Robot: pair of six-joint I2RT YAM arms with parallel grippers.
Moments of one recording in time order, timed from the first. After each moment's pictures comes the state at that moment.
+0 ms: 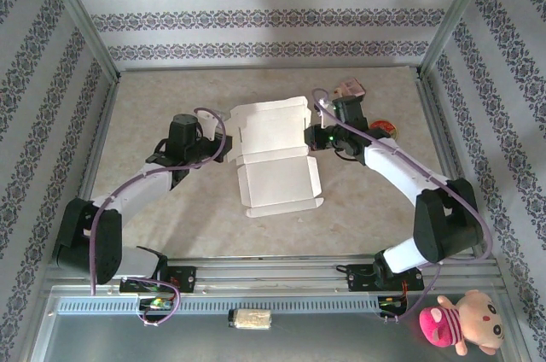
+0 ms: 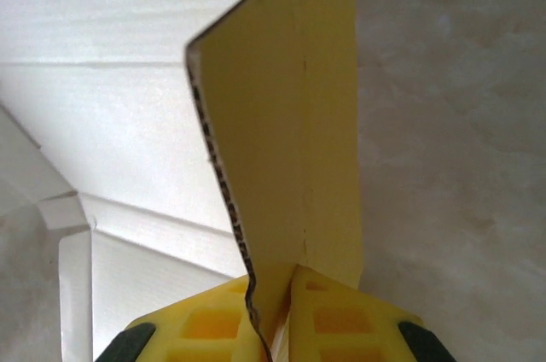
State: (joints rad) left arm -0.29 1.37 0.77 0.06 0.35 -0.14; right arm 0.35 1.48 1.01 -0.30 -0.35 0.26
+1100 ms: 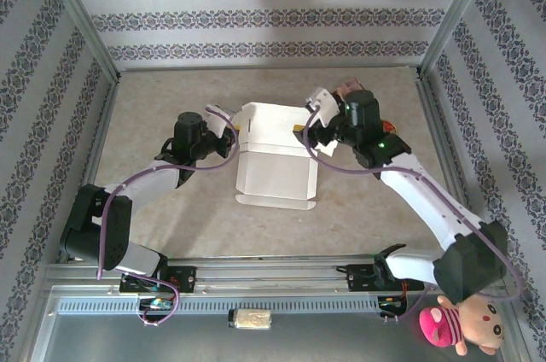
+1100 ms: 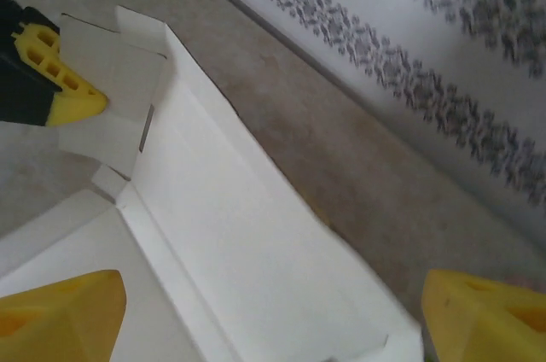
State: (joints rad) left arm -0.31 1.46 0.76 0.31 0.35 0.10; right arm 0.42 1.29 1.10 -0.29 -0.27 -0.45
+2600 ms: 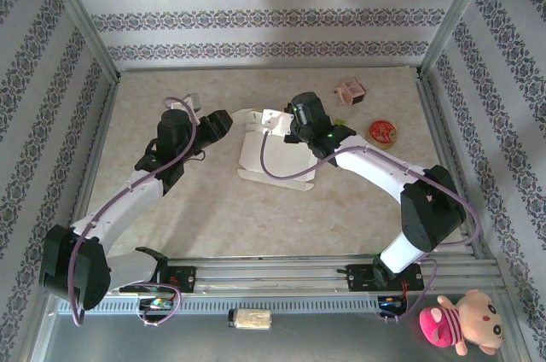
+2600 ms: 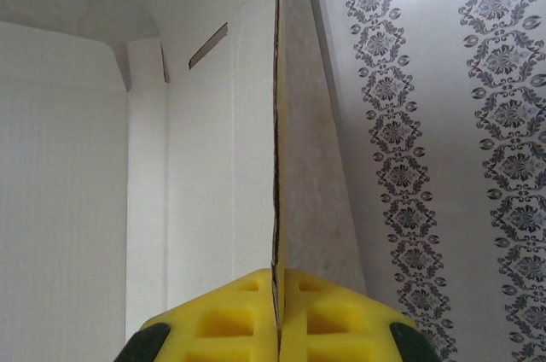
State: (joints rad) left arm -0.33 1.22 0.81 0.10 0.21 -0.92; right arm 0.61 1.61 1.17 -0.11 0.12 -0.99
